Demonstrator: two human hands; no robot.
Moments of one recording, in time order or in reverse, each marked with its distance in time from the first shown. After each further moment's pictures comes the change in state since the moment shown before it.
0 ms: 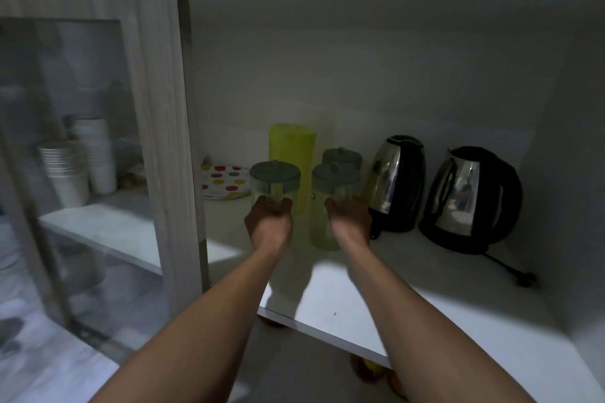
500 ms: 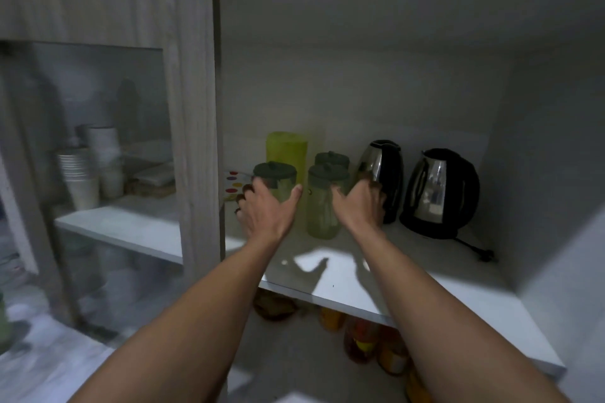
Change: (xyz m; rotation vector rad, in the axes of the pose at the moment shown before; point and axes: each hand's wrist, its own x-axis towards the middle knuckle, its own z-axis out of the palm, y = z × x) left_hand -0.043 0.027 -0.068 0.315 0.013 0.233; right_hand -0.062 -0.045 -0.052 -0.346 0.182 -0.084
